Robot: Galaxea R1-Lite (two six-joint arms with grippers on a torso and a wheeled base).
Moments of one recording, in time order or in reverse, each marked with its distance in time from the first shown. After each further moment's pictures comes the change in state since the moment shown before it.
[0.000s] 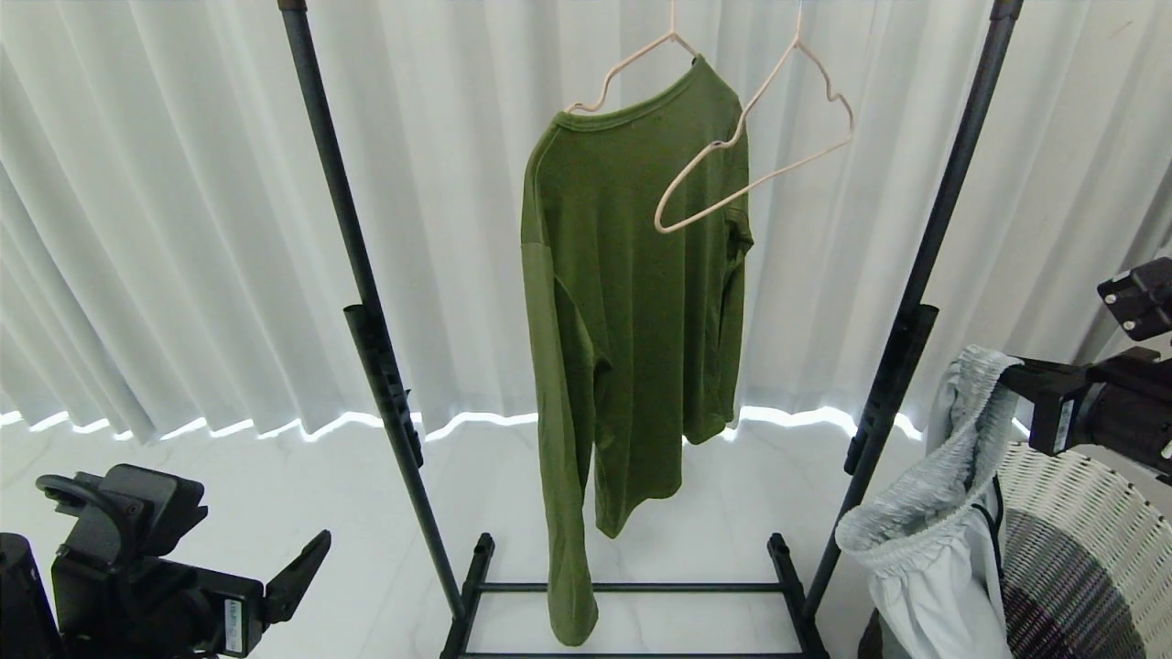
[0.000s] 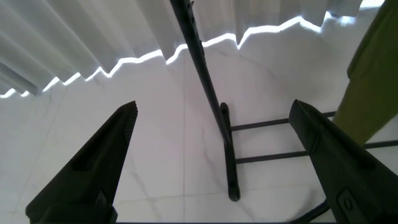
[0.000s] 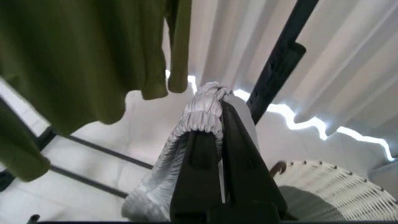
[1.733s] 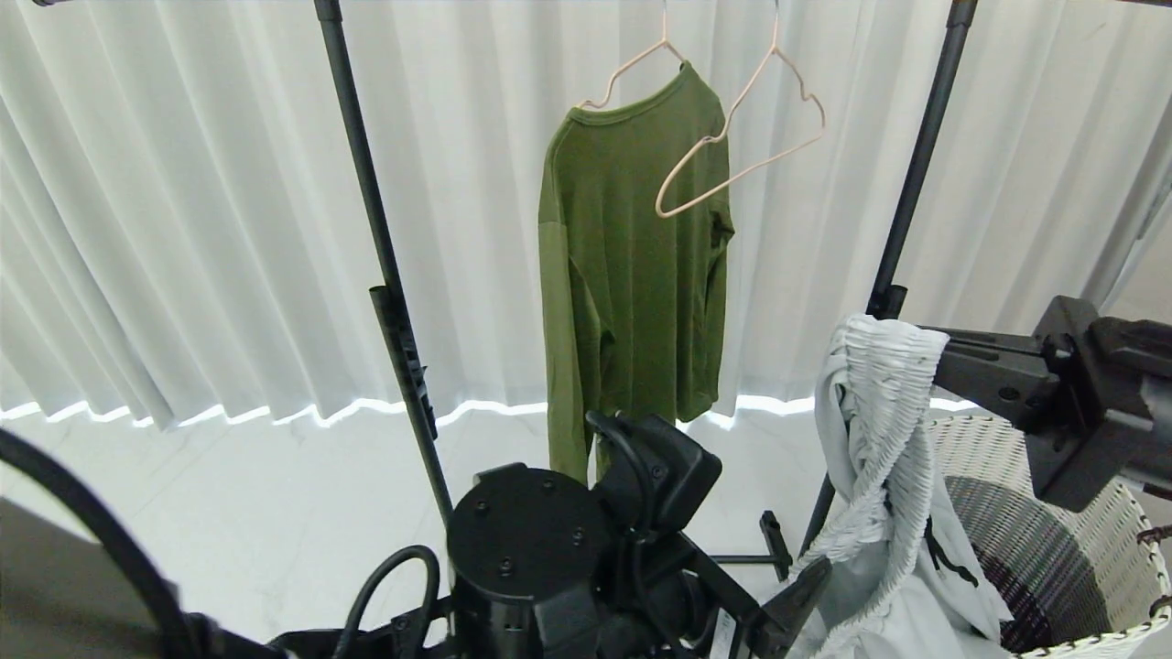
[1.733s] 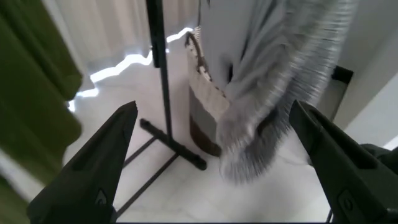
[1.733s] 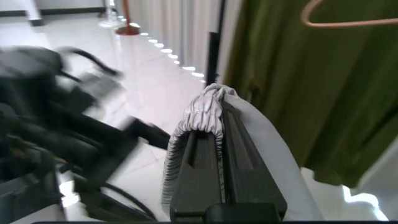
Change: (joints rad) left arm -0.854 0.593 -0.637 -0.130 -0.101 -0.277; right arm 0.508 -0.136 -0.086 -0.017 0.244 0.175
